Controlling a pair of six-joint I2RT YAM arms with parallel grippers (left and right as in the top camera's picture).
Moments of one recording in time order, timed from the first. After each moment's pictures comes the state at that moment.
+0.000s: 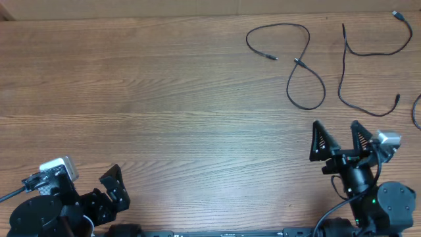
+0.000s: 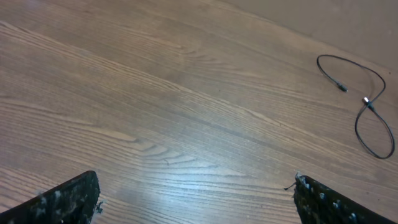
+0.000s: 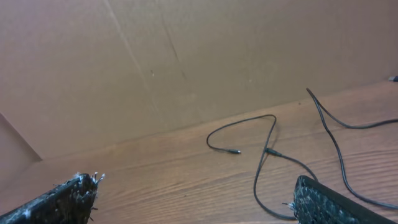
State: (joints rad) left arm 0.00 0.60 1.38 -1.45 -0.05 -0.37; right arm 0.02 0.26 0.54 -0.36 -0.14 0.34
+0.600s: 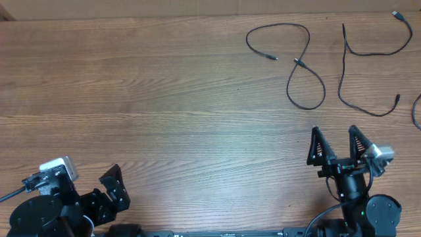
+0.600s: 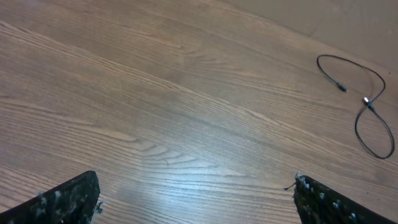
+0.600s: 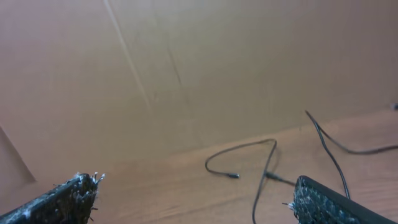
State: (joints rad) left arm 0.00 0.60 1.38 -1.45 -0.05 -0.37; right arm -0.01 0.05 0.30 -0.16 -0.13 0.34
